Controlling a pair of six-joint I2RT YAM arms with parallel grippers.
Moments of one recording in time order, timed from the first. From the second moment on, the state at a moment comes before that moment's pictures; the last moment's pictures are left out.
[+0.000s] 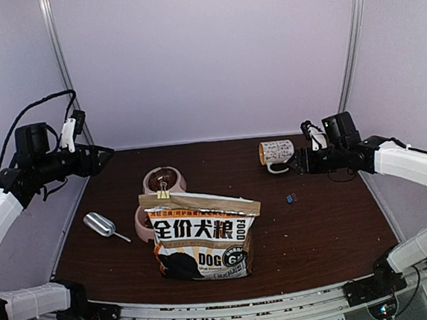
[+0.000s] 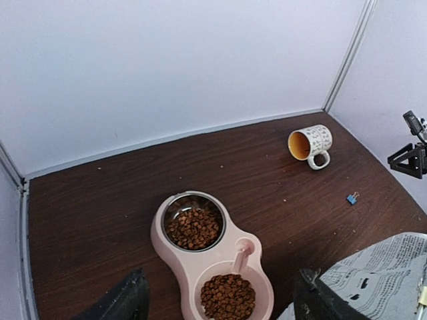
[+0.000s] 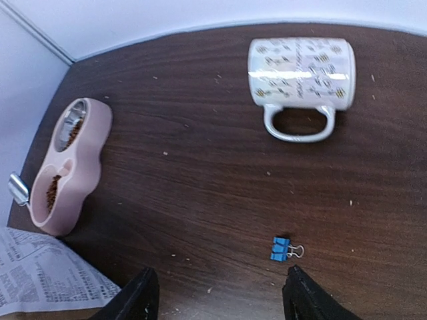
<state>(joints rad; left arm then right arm) -0.17 0.98 1.05 -0.45 0.42 -0.02 0.43 1.28 0.96 -0.31 -0.17 0.33</state>
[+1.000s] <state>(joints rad) -0.17 0.91 0.99 -0.44 0.25 0.03 0.33 1.70 0.94 -0.23 -0.16 0.45</state>
